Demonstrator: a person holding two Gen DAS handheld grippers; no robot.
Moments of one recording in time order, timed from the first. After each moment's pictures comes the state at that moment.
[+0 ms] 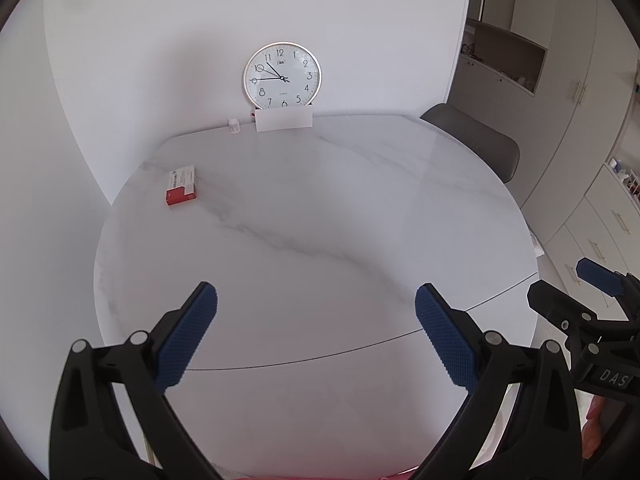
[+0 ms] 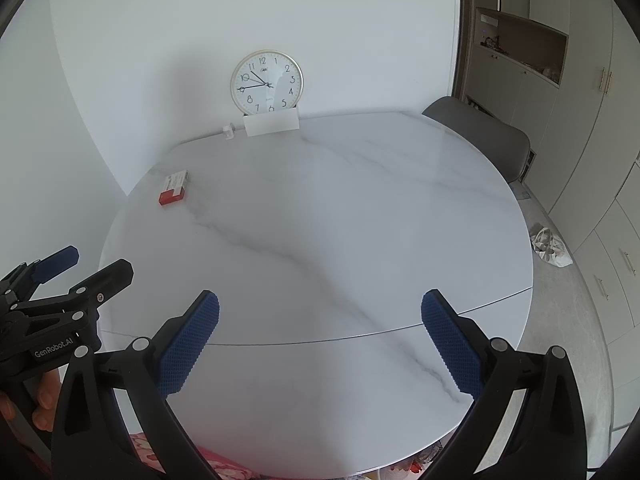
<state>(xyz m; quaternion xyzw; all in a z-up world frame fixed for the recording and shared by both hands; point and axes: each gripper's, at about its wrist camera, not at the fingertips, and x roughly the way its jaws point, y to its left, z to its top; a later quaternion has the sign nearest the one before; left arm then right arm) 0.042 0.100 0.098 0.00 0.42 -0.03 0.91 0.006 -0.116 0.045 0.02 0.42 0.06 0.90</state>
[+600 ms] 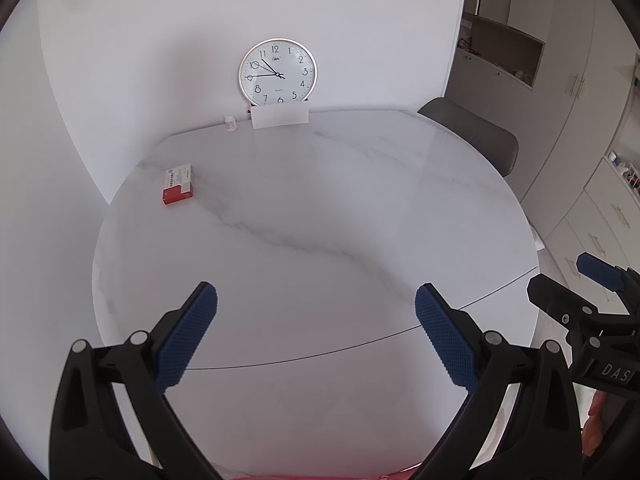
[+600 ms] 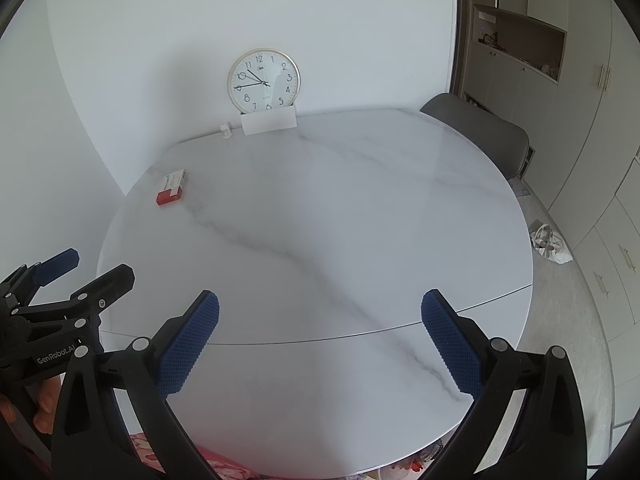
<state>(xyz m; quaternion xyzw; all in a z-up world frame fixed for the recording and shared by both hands) 0.046 0.095 0.092 0.01 0.43 -0.04 0.90 0.009 -0.120 0.041 0.02 0.43 0.06 0.90</state>
